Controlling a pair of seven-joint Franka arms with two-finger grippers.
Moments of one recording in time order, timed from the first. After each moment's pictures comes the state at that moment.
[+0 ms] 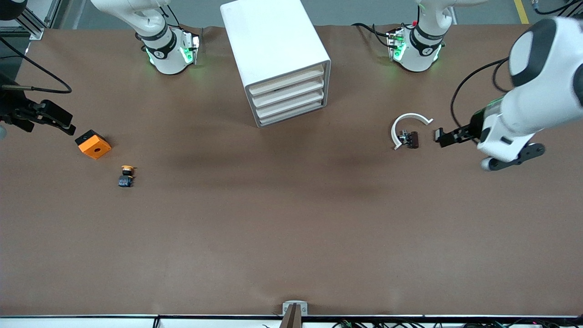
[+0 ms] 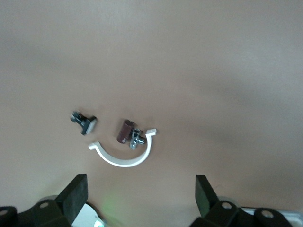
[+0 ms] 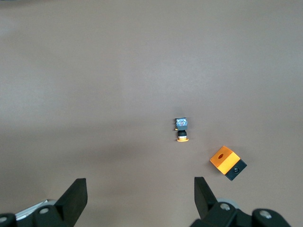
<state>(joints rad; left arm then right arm) -0.01 0.18 -0.20 -1.64 -0.04 1.58 -0.61 0.15 0.04 -0.12 -1.48 -0.01 1.56 0.12</state>
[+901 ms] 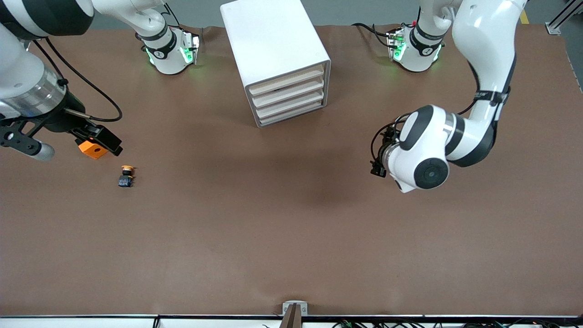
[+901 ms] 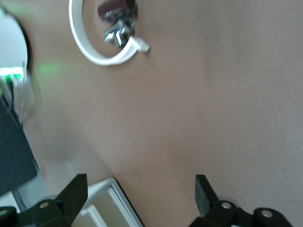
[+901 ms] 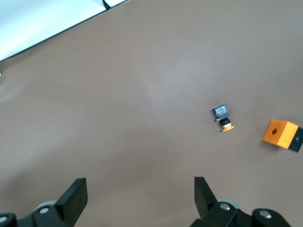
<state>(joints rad) -0.21 0.57 -0.21 -1.53 -0.19 1.59 -1.75 0.31 0.11 -0.11 -1.48 -0.01 1.66 0.64</state>
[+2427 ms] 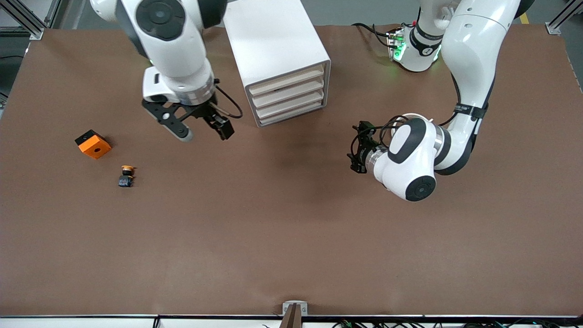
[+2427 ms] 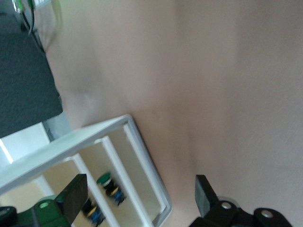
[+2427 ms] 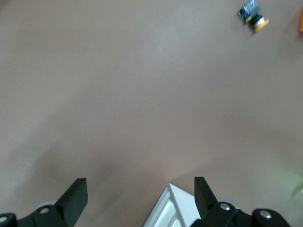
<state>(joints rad) -0.23 0.63 -0.21 -1.46 -0.47 1.51 -1.87 0.71 0.23 -0.11 -1.48 -0.03 1.64 1.33</state>
